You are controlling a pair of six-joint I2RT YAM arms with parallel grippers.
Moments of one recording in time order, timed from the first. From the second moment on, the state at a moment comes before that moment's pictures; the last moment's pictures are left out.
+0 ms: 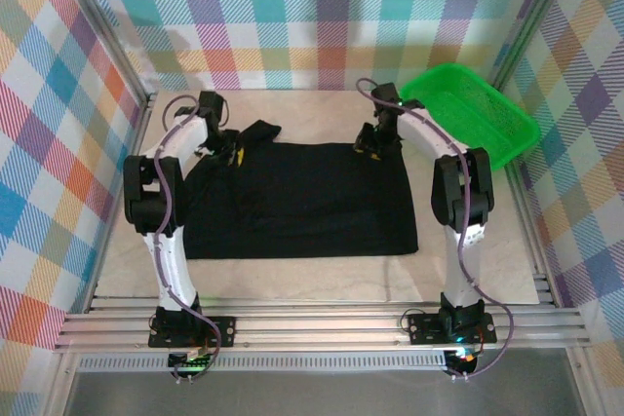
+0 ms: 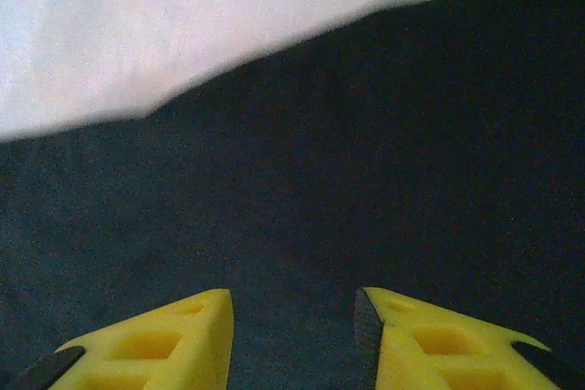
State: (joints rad) left arm -0.05 2.06 1.65 -0.89 0.23 -1.39; right arm 0.32 2.12 1.77 -0.86 -0.21 0.60
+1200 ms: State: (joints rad) left arm 0.00 2.14 1.91 -0.89 0.11 -1.30; right arm 0.40 2.19 1.84 -0.79 -0.38 0.69
